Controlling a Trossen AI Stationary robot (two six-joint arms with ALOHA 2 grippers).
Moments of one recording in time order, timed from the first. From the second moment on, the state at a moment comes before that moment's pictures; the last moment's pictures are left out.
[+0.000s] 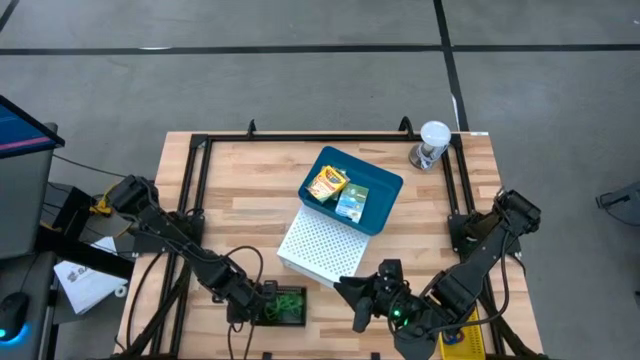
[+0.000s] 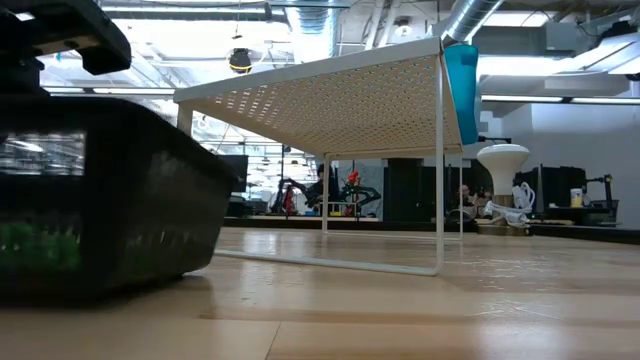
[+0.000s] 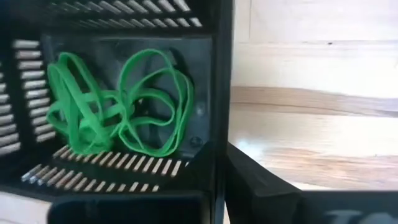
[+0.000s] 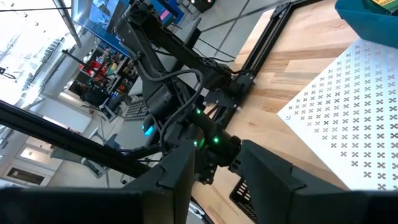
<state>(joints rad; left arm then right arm) -0.70 1.61 0.92 -0.58 -0.07 0.91 0.78 1.79 1.73 -0.57 1.10 1.46</state>
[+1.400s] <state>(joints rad) -0.51 1.58 1.56 -1.21 -0.36 0.09 0.78 1.78 1.73 -0.57 1.10 1.41</state>
